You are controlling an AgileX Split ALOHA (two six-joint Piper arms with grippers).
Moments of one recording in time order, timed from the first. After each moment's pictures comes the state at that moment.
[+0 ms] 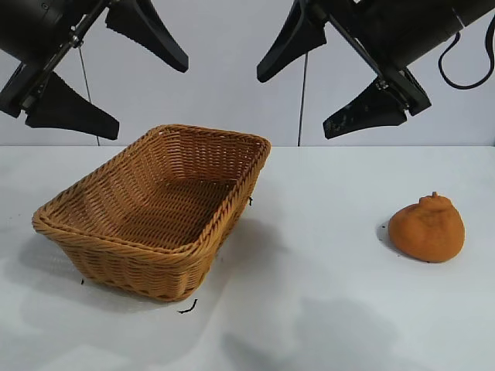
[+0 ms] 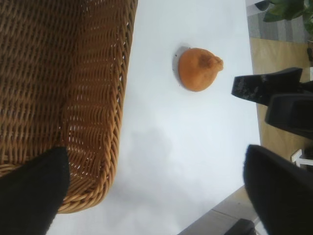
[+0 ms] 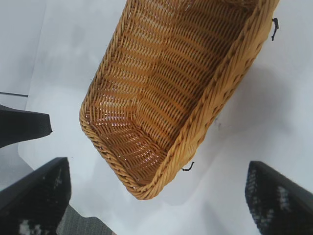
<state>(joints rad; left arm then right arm) -0.29 1.56 -1.07 -0.92 0.70 0.30 0.24 1.65 -1.15 0.92 0.77 -0.42</state>
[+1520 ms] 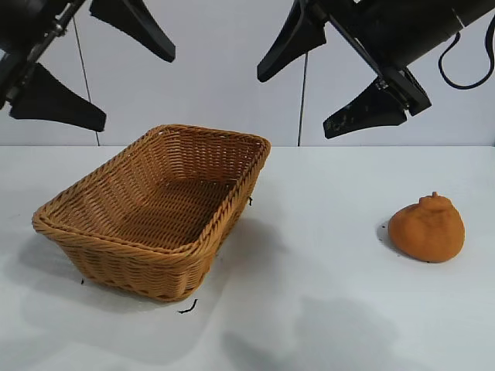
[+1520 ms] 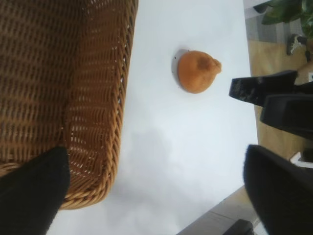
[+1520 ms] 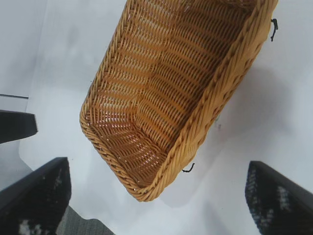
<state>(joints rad) -0.25 1.49 -1.06 -0.86 0.74 0.24 0.24 1.65 -1.15 0.92 0.76 -0.41</state>
